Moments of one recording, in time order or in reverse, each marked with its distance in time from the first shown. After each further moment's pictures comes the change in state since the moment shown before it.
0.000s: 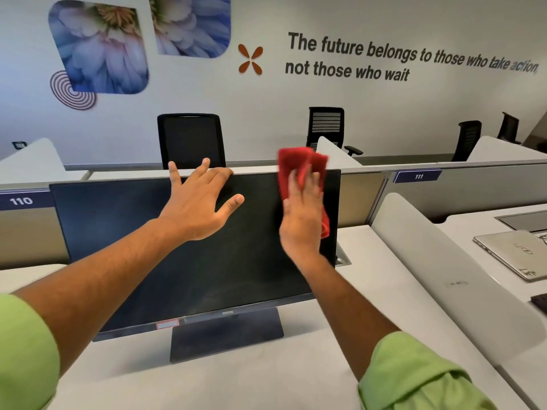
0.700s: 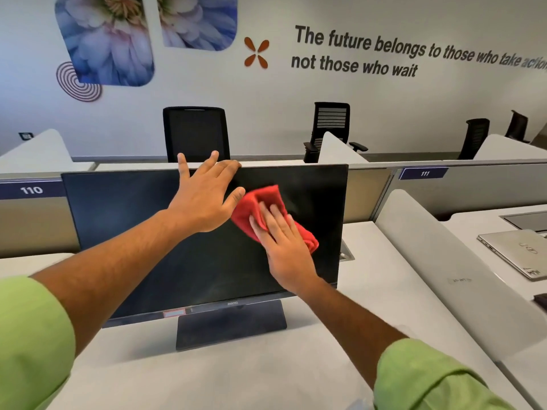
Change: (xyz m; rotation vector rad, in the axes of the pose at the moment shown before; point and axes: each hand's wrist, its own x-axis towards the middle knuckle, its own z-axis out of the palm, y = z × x) left_hand -0.003 0.000 0.001 0.009 -0.009 0.008; right_hand -0.074 0.009 0.016 -0.121 -0.276 -0.488
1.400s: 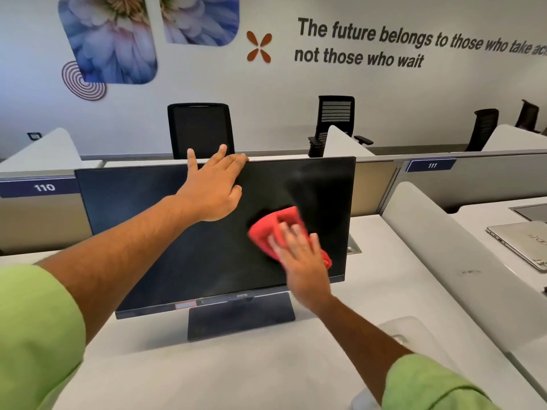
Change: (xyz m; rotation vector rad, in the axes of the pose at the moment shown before) left_hand 0.005 -0.006 -0.009 -0.025 -0.129 0.020; right_hand -0.064 -0.005 0.011 -0.065 -0.034 0.100
